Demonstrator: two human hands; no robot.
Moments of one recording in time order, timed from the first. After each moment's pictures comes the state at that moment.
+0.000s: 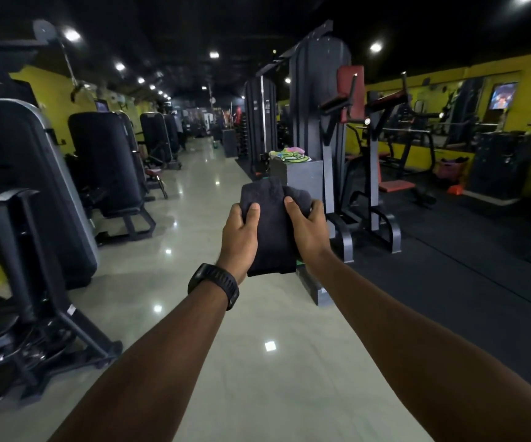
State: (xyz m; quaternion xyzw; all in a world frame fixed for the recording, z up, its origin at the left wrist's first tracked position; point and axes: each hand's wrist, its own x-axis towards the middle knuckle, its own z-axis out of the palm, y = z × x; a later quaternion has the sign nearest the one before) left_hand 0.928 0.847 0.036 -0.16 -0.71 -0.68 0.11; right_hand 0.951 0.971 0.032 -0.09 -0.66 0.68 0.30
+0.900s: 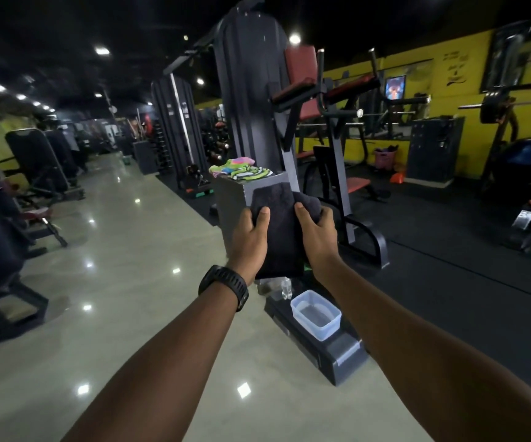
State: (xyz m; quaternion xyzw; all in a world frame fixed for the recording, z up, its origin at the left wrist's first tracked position) left_hand 0.166 1.051 0.004 -0.28 -0.73 -0.62 0.01; right_hand 0.239 1.156 -0.005 -0.22 -0.60 0.65 0.40
